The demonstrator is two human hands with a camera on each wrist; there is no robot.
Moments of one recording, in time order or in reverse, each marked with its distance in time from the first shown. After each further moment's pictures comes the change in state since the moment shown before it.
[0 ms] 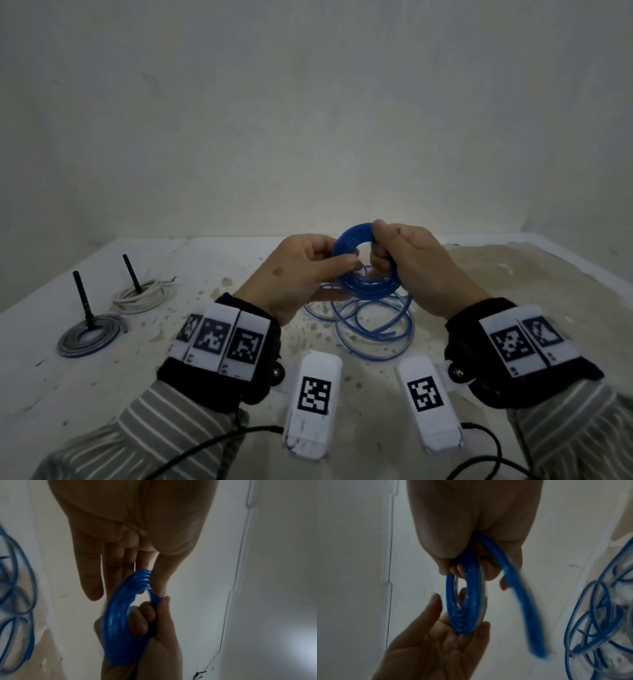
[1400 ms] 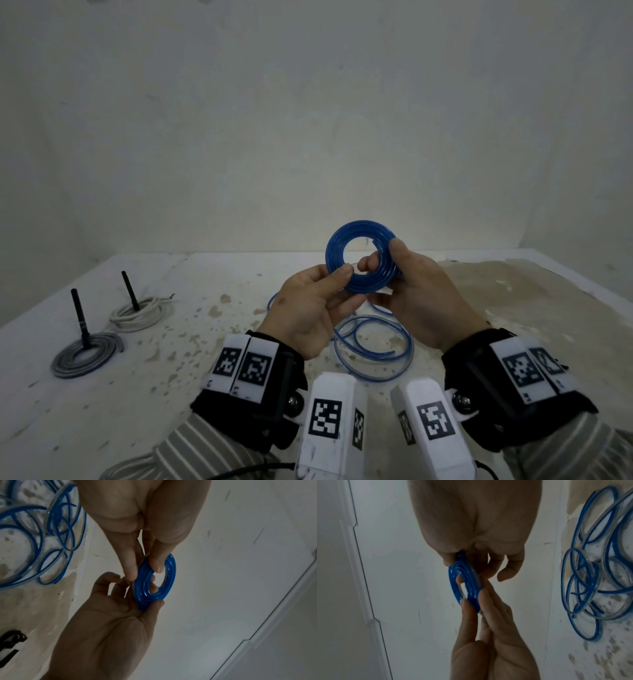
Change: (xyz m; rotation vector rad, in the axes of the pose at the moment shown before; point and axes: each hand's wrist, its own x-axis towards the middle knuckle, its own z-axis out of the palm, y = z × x) left_hand 0.009 -0.017 0.018 -0.569 0.103 -0.083; right_hand -0.005 0.004 0.004 0.516 0.059 0.156
